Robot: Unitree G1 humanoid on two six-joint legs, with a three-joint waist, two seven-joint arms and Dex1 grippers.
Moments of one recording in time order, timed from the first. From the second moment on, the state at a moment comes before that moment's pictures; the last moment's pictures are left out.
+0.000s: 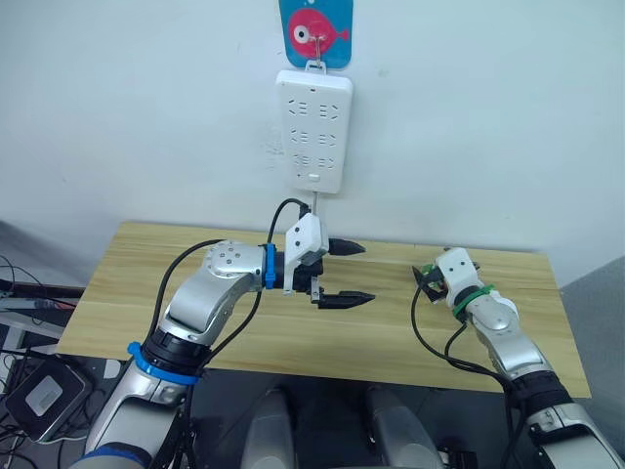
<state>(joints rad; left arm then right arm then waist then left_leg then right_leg) -0.51 0.50 -0.24 -0.14 -0.41 0.41 -1.06 -0.28 -0.47 0.12 0.31 0.04 -0.05 0.25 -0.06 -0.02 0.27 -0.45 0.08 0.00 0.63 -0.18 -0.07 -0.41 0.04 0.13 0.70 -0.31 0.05</state>
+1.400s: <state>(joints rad) -0.58 0.25 0.19 1.13 -0.10 -0.54 -0.25 -0.65 -0.52 0.25 -0.44 0.50 0.89 0.78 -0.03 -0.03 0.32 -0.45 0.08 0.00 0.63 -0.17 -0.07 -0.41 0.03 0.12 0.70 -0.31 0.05</state>
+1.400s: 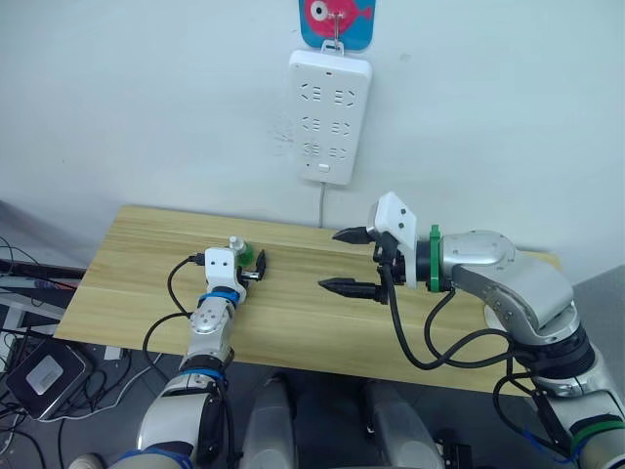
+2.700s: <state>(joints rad) -0.62 0.54 -0.16 0.24 -0.35 0.17 -1.30 -0.55 -0.31 0.26 -0.30 0.41 0.66 0.67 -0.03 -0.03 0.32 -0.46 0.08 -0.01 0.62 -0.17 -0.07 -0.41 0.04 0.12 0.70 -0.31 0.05</state>
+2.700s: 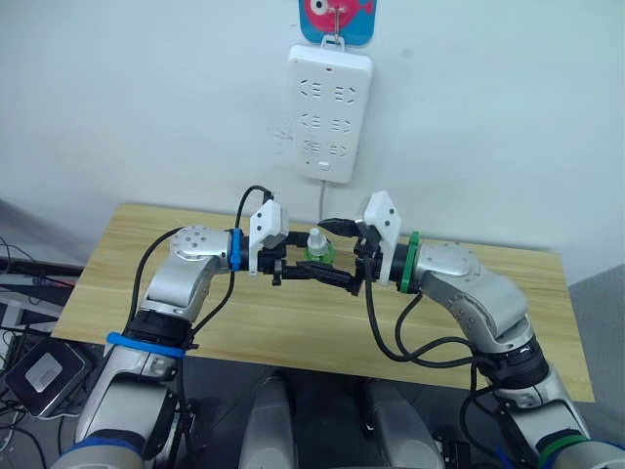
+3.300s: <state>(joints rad) -0.53 0.56 -0.16 0.12 -0.36 0.19 -1.33 -0.56 -0.35 0.26 -0.28 0.47 0.66 0.82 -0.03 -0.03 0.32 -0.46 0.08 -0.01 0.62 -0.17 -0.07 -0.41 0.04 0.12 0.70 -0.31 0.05</state>
